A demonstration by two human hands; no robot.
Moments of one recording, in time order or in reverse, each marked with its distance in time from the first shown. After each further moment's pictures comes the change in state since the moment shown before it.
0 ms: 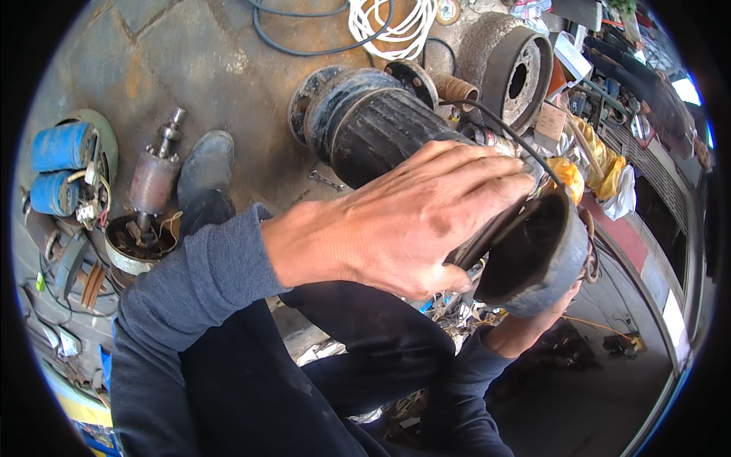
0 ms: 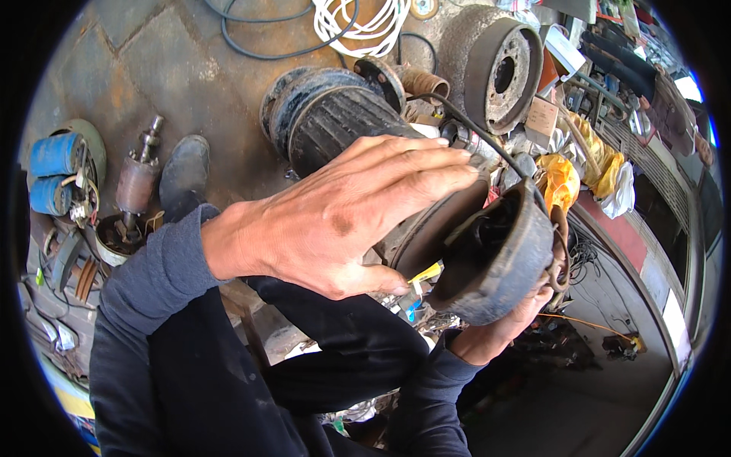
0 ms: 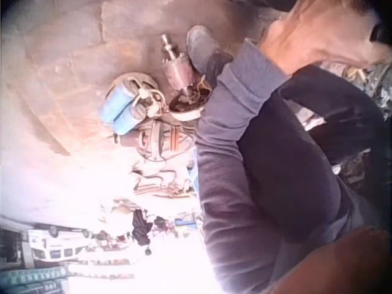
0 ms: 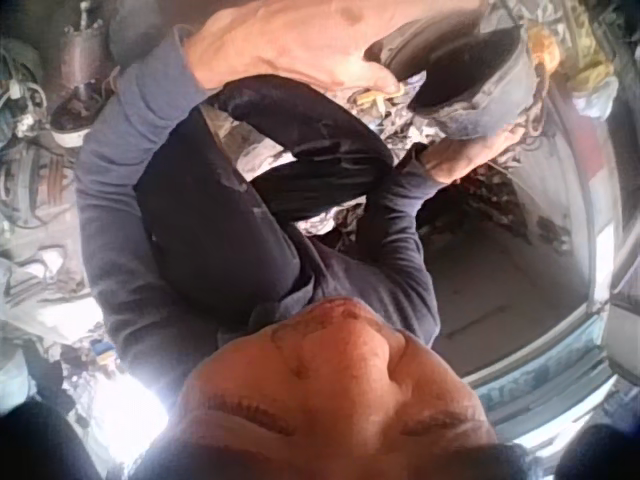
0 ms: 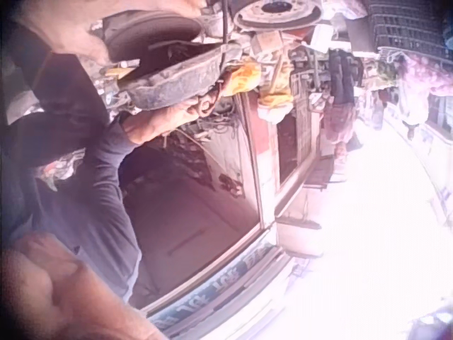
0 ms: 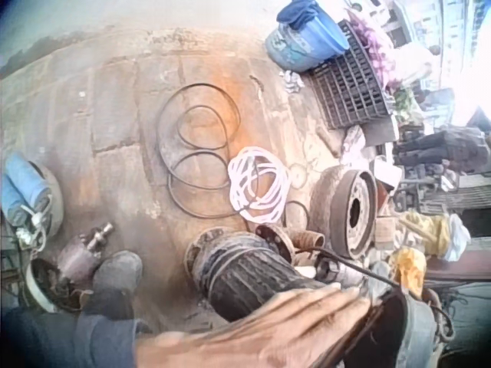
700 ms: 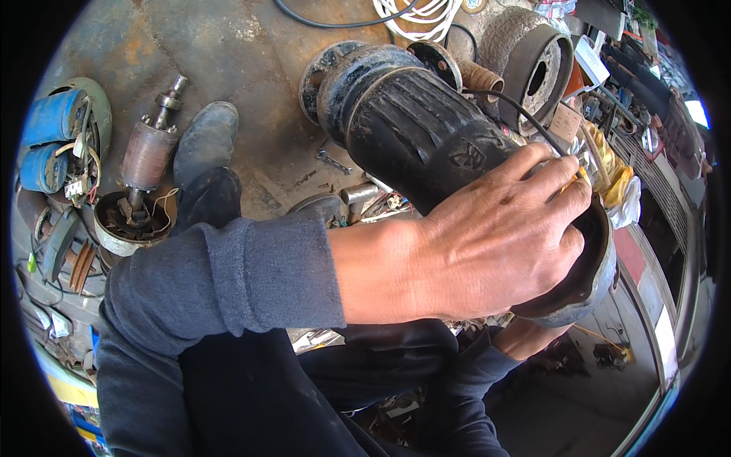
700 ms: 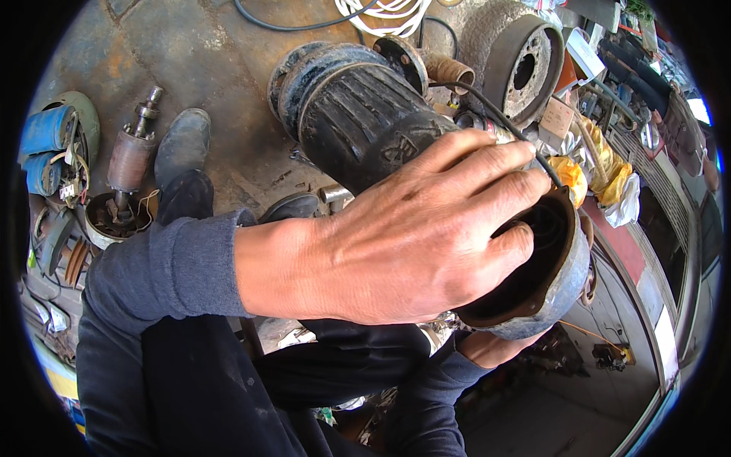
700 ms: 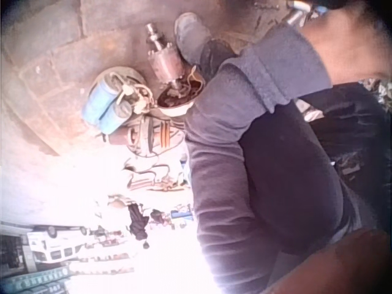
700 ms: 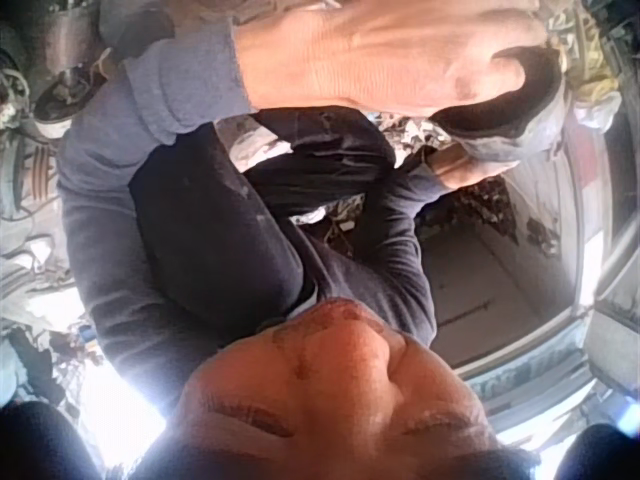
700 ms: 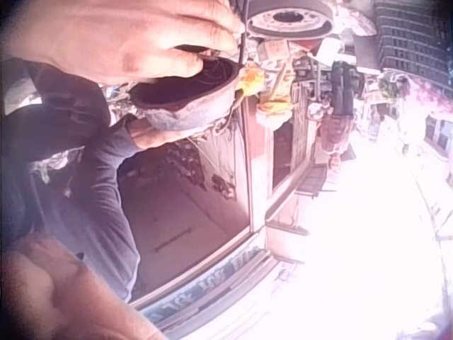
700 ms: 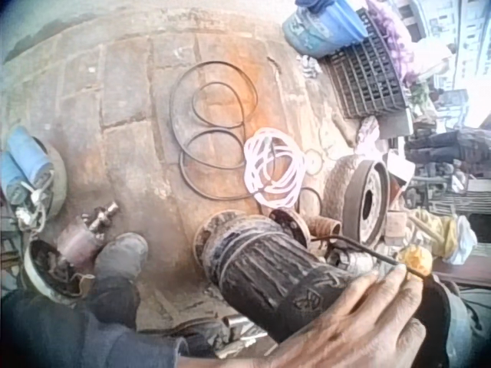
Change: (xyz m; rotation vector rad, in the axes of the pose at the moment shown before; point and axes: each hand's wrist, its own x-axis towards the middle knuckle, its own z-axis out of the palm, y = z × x) left_hand 0.026 0.014 0.047 0.290 0.319 0.132; right_hand -0.043 -0.014 0.041 0.274 -0.047 0.081
